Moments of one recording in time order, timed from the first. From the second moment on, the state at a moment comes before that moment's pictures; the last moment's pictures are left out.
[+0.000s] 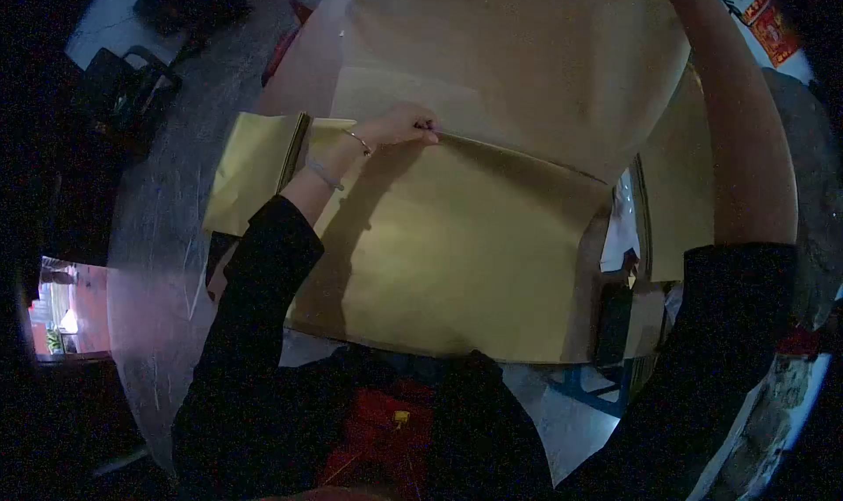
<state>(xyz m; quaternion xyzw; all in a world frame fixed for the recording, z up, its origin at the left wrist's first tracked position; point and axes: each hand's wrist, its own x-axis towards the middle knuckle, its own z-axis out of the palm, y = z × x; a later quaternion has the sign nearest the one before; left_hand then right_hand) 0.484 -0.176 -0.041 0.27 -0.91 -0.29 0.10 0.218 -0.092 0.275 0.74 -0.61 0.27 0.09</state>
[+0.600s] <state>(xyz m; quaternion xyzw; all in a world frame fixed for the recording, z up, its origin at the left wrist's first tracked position) 0.471 -0.186 -0.065 0.32 -0.93 -0.15 0.10 0.130 0.117 0.361 0.65 -0.63 0.30 0.29</state>
